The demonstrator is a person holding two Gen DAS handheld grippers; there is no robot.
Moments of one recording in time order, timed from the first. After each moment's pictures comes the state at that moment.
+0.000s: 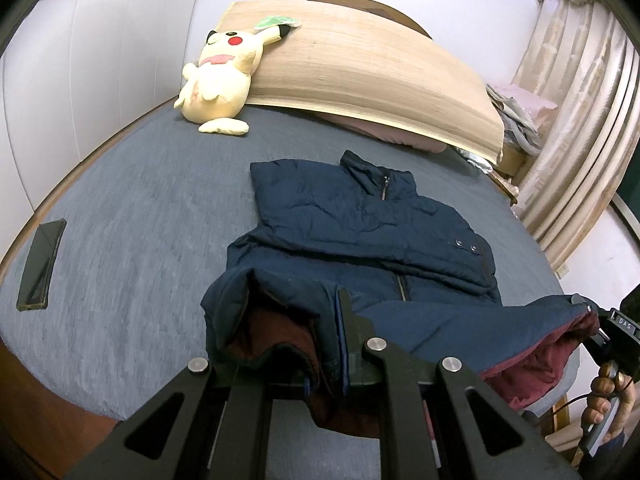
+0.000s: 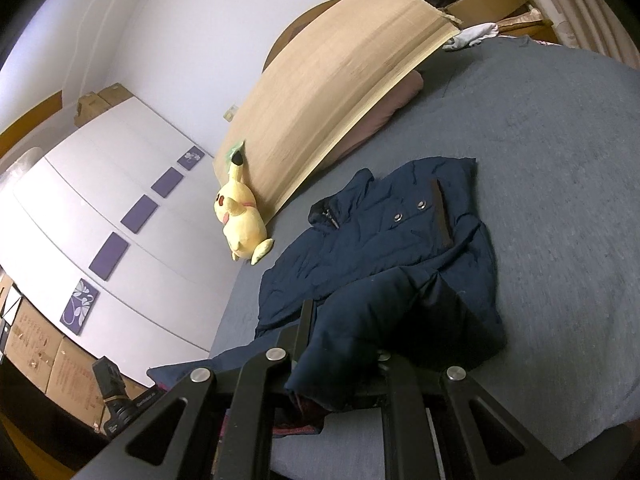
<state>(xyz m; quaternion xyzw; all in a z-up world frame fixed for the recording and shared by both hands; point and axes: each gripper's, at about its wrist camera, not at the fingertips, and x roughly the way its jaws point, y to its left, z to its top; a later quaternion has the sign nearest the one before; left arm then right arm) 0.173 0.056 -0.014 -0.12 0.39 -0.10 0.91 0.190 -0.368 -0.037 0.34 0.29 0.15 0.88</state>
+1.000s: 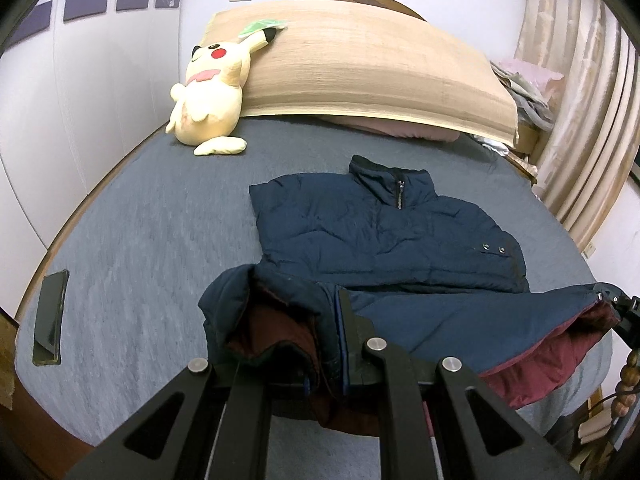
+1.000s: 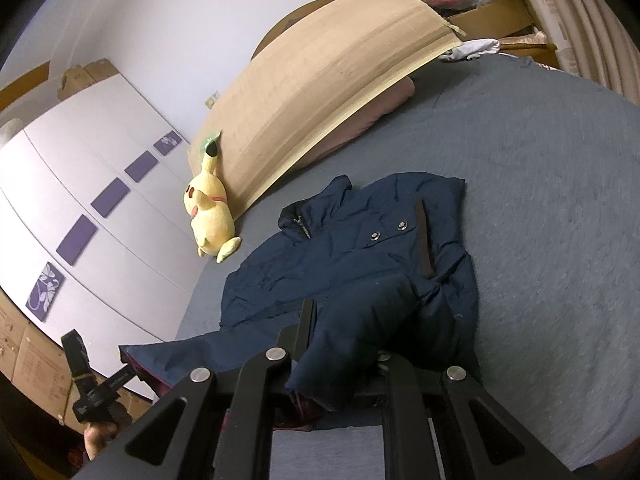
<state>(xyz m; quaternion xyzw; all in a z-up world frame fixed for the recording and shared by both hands) 0.225 0.034 -0.011 -0.05 0.40 -0.08 0.91 0.227 -0.365 -0.033 0.28 0.32 0.10 0.90</state>
